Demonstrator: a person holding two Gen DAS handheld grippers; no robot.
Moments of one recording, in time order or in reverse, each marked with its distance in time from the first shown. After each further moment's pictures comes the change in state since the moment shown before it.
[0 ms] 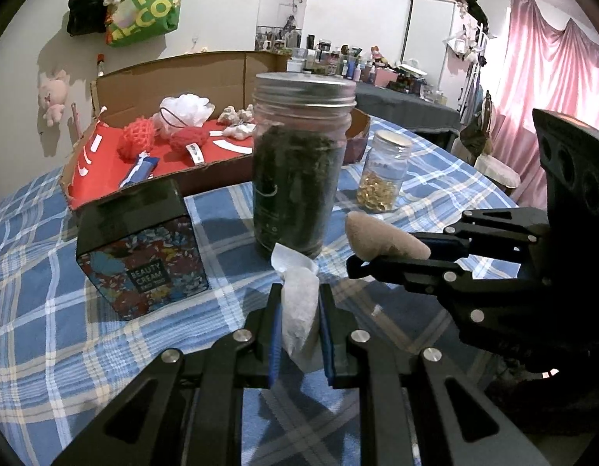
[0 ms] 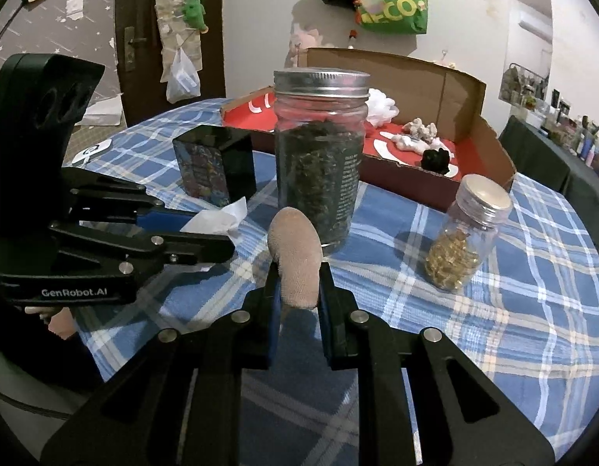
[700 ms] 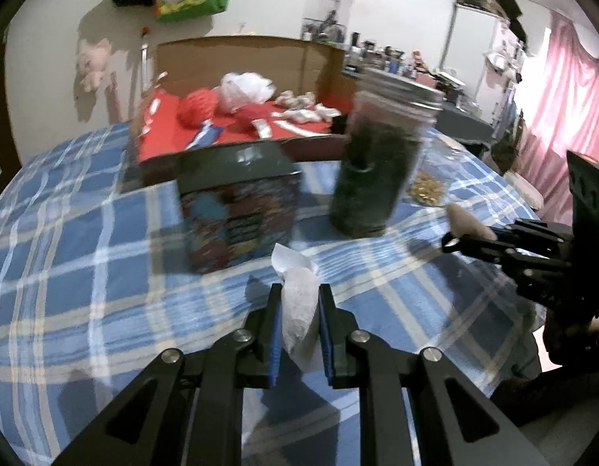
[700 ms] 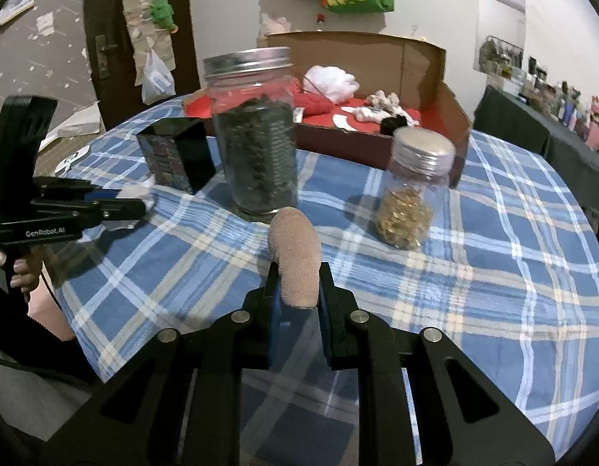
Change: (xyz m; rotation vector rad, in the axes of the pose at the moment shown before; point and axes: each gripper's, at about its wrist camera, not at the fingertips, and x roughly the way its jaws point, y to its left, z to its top) left arm -0.021 0.050 -0.021 -0.135 0.034 0.083; right arm -0.013 -0.035 -0.016 0.106 0.049 -0.046
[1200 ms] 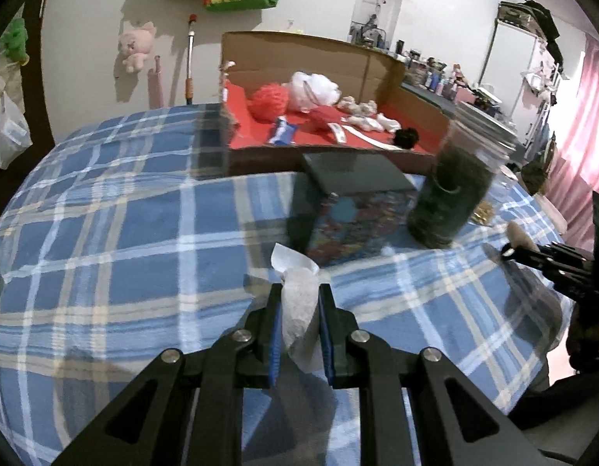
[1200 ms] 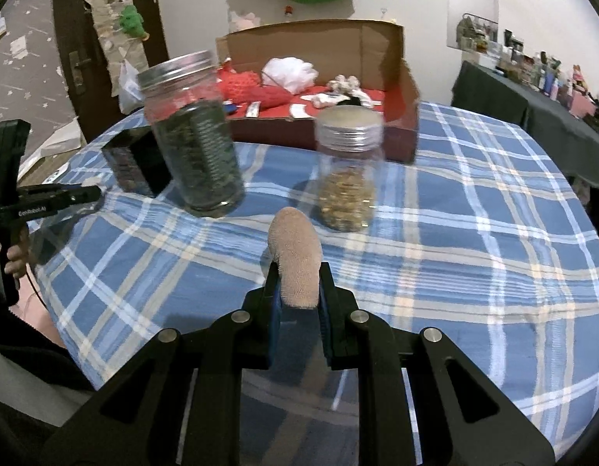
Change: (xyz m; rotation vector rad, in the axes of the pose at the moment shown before) left arm -0.014 0.055 0.003 -0.091 -0.003 0.091; right arm -0.004 -0.041 -0.004 0.093 0.034 -0.035
